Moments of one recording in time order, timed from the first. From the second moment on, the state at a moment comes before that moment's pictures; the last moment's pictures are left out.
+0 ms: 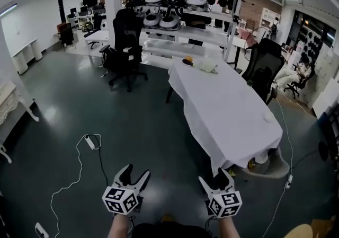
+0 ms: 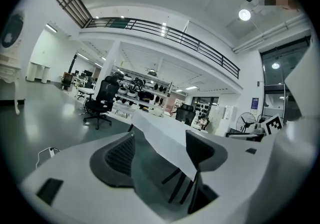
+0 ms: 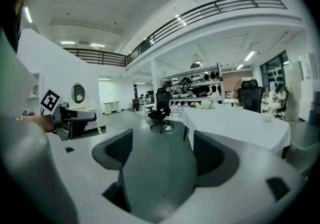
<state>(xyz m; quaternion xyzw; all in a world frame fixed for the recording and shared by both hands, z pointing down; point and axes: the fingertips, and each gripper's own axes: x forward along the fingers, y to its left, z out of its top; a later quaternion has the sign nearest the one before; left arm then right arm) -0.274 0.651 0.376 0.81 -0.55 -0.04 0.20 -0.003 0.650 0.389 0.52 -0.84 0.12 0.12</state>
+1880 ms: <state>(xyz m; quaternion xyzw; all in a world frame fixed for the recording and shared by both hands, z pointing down) -0.304 0.307 0.379 0.84 -0.50 -0.03 0.20 -0.031 0.344 0.396 0.58 -0.79 0.14 0.11</state>
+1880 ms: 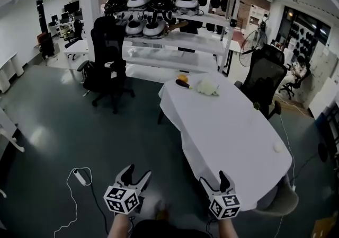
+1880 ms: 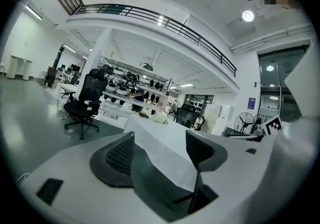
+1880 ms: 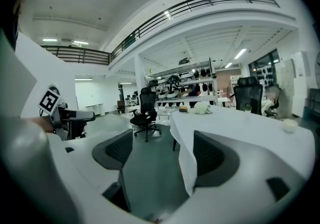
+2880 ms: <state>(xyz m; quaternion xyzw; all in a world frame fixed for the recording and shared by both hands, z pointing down) -0.357 0.289 0.435 0.81 -0.53 -0.01 0.26 -0.084 0.304 0.440 0.55 -0.80 0.18 0.15</state>
